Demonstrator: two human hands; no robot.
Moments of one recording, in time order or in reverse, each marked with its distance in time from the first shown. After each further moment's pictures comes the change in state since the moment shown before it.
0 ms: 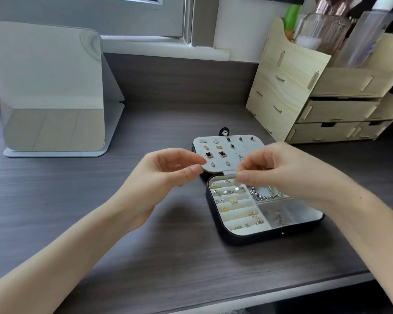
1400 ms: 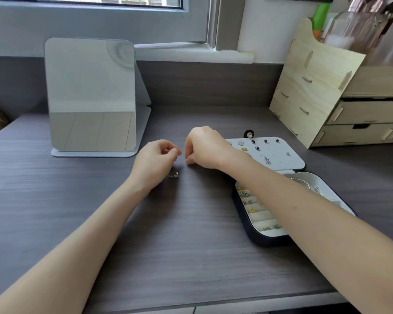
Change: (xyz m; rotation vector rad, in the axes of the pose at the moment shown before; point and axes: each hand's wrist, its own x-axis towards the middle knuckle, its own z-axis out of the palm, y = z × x) left_hand 0.048 -0.028 -0.058 0.653 0.391 0.017; right_hand 0.144 -0.040 0.086 -0.637 0.114 -0.221
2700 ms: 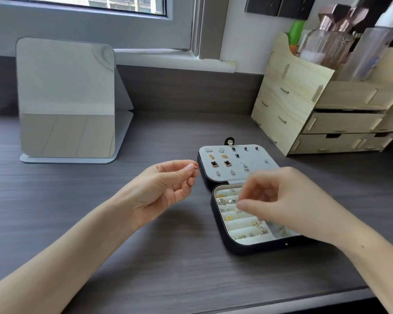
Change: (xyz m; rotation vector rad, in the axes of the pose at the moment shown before) left_hand -0.044 0.043 0.011 -1.136 -0.487 -0.451; right_hand -0.165 0.049 -0.060 0.609 0.007 0.113
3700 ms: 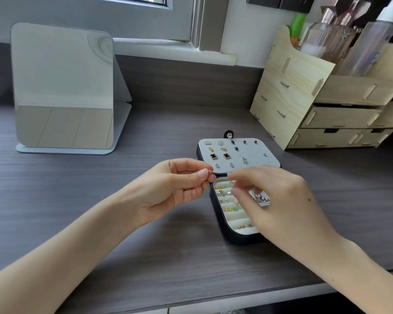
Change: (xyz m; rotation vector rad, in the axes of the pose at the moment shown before) left_hand -0.008 -0.008 0.007 0.137 -0.178 -0.009; right_hand -0.007 0.013 0.034 -0.446 0.467 -0.437
